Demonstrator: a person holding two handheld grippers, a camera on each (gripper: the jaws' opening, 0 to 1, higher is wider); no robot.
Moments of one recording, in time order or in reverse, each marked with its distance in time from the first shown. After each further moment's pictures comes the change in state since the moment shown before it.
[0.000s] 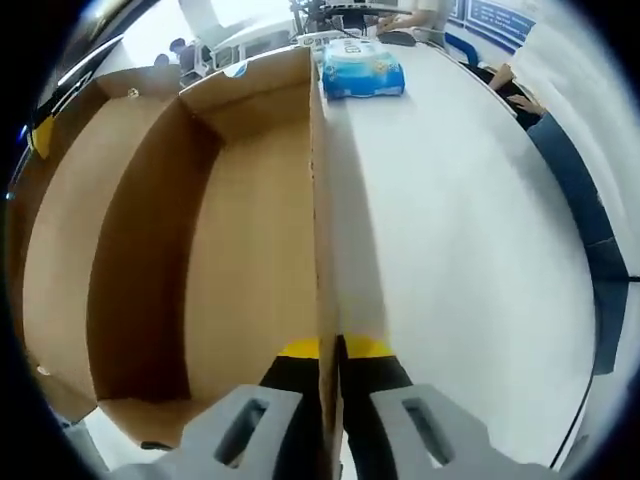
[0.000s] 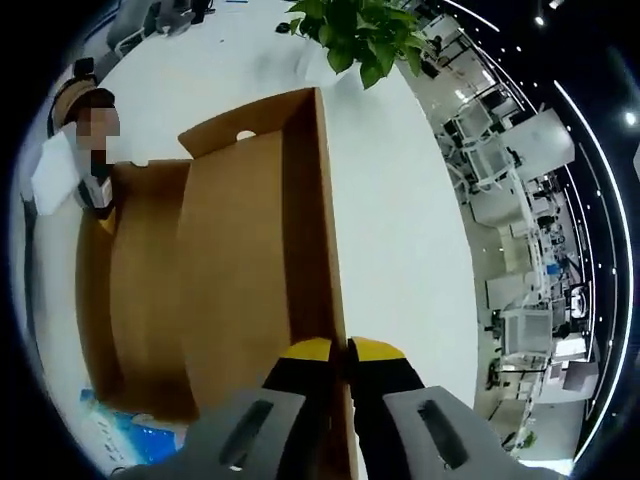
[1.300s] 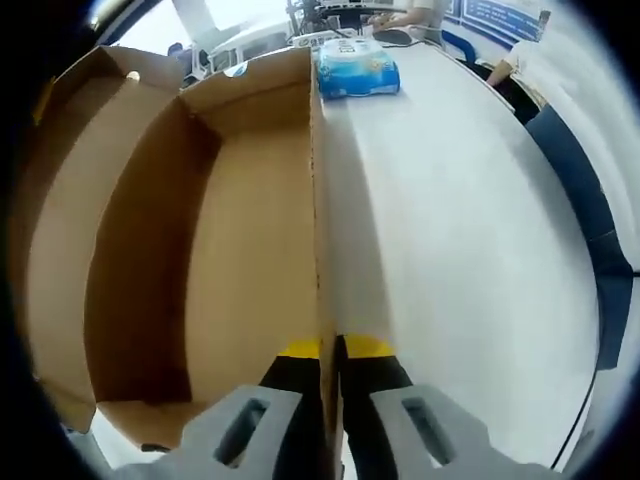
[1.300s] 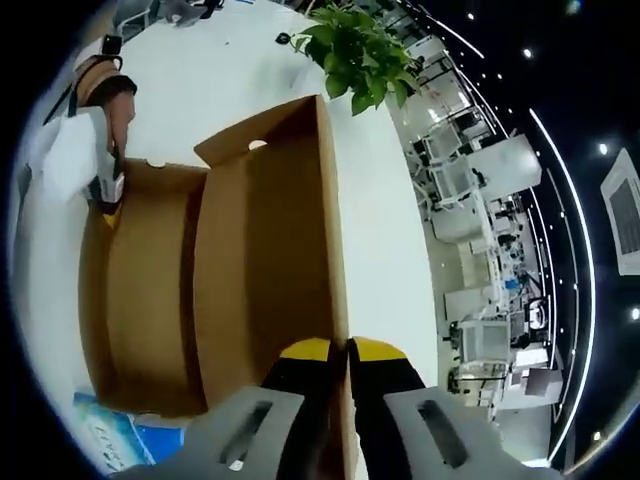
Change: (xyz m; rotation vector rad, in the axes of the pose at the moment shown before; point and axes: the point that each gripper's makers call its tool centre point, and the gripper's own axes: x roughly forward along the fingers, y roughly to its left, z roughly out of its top) left arm -0.001 -0.002 -0.002 0.024 -0.002 0.013; right arm -0.055 0.022 0.013 -0.057 -0.041 -0.195
